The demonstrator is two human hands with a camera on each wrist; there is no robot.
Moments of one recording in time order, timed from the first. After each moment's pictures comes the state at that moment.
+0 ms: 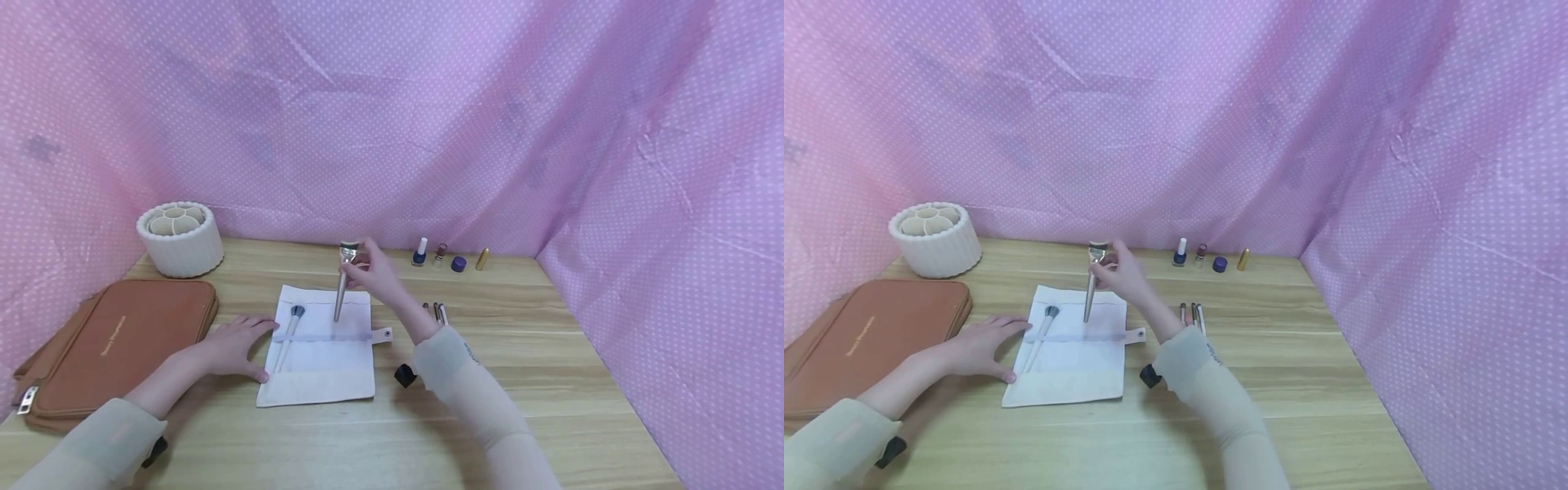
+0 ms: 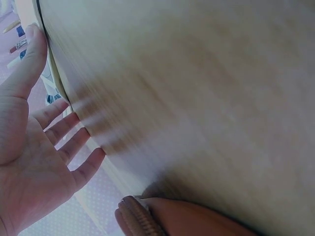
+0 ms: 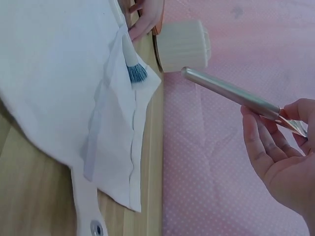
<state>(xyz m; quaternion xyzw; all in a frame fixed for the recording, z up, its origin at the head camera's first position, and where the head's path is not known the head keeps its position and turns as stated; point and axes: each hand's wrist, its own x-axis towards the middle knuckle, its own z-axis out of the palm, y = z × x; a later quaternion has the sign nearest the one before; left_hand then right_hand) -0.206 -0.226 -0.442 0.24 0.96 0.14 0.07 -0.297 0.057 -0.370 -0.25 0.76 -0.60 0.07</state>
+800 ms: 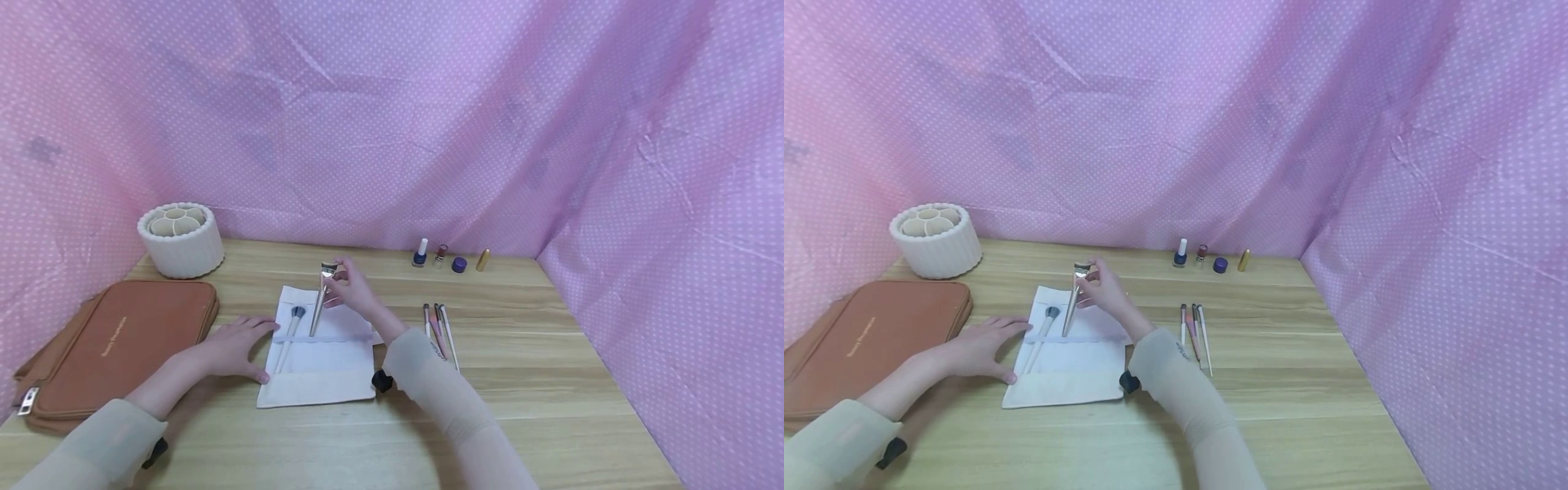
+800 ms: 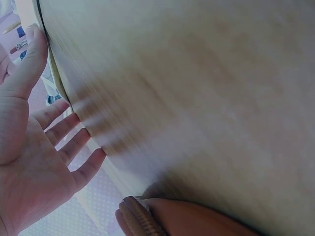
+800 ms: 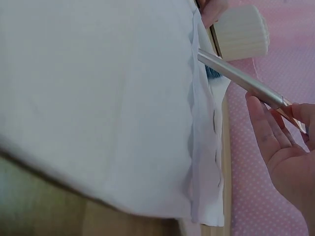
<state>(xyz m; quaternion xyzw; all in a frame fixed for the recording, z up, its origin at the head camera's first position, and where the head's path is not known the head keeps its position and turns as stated) -0.204 -0.225 -0.442 0.23 0.96 0.14 0.07 -0.316 0.020 -0.428 -0.19 0.69 -0.67 0.18</state>
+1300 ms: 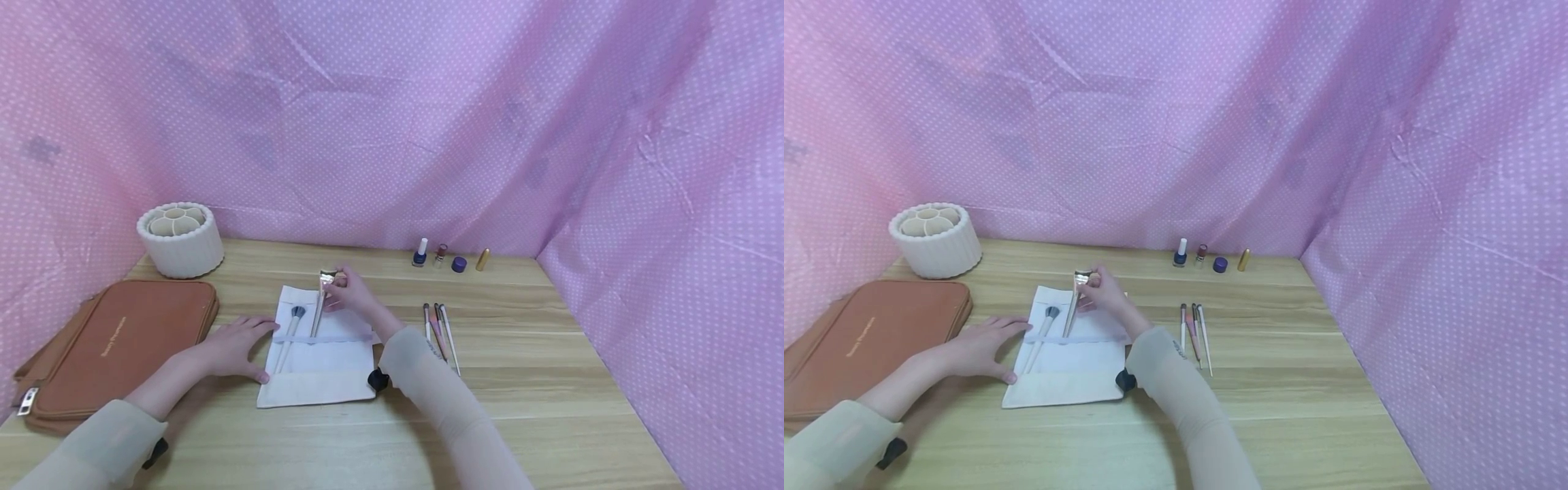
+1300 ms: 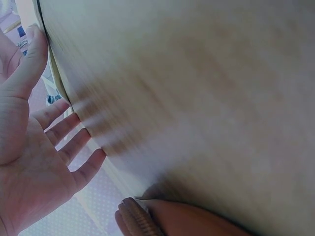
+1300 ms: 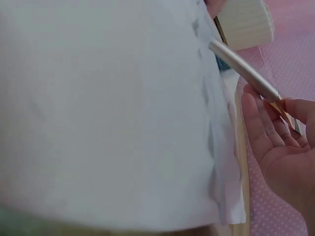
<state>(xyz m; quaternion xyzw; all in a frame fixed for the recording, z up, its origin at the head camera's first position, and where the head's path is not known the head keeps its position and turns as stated) -0.204 -0.224 -0.441 0.23 0.96 0.14 0.07 -0.324 0.018 -0.446 -0.13 0.70 -0.67 0.21</state>
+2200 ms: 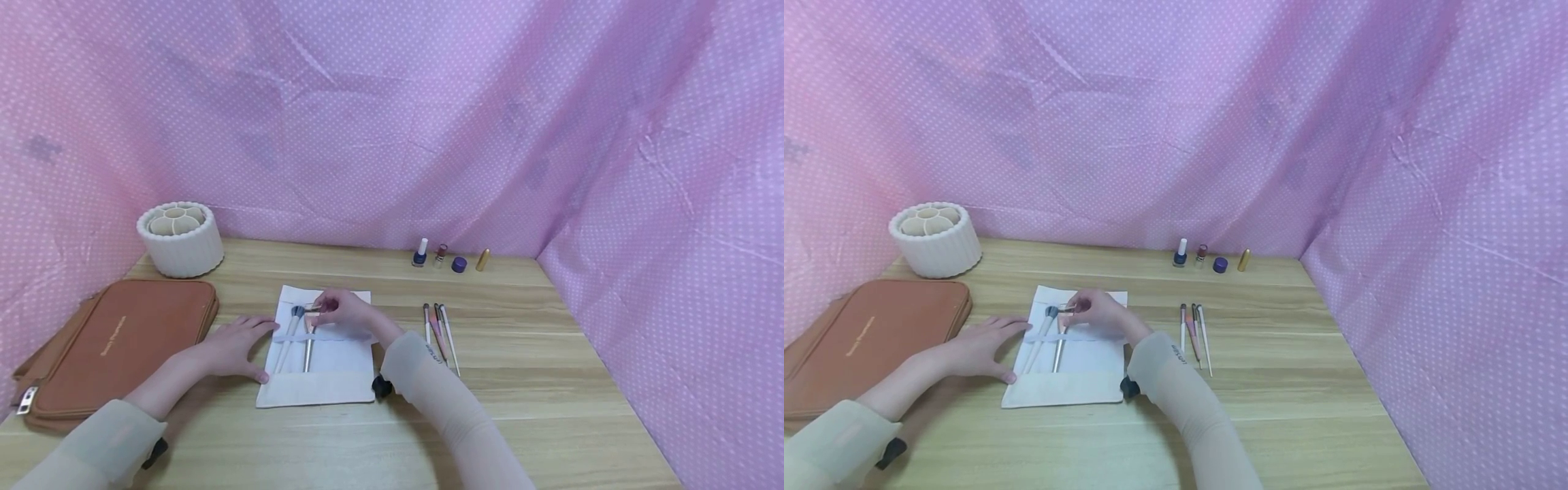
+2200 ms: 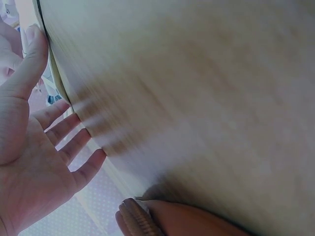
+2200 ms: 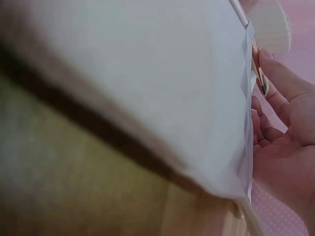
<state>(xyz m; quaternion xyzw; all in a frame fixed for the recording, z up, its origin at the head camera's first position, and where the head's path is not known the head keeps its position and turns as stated) -0.206 -0.226 -0.445 0.24 0.96 0.14 0.06 -0.314 0.022 -0.459 -0.28 0.85 -0.40 0.21</state>
